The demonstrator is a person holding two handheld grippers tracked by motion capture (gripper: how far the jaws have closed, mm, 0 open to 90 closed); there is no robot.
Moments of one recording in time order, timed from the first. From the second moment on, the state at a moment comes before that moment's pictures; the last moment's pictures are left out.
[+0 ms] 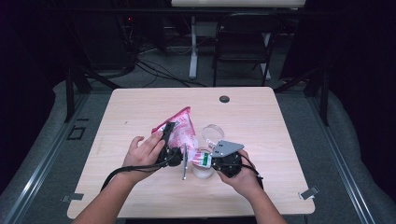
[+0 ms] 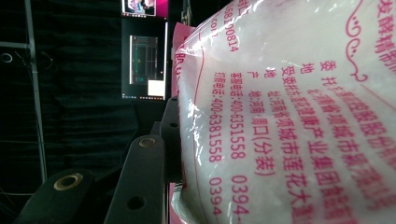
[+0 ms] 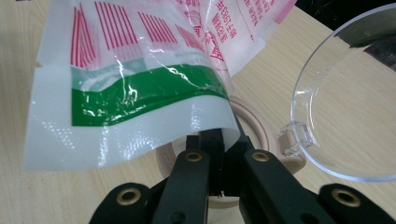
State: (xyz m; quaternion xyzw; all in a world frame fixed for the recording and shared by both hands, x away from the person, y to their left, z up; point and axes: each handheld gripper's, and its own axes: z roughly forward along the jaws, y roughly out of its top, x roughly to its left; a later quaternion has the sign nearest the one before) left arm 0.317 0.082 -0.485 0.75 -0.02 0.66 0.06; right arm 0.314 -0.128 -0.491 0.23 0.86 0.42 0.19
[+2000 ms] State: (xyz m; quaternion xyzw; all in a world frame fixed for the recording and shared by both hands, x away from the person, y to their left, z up) left arm 0.317 0.082 -0.485 0.75 -0.03 0.66 0.06; right arm 0.315 -0.126 -0.495 0.23 0.86 0.41 0.19
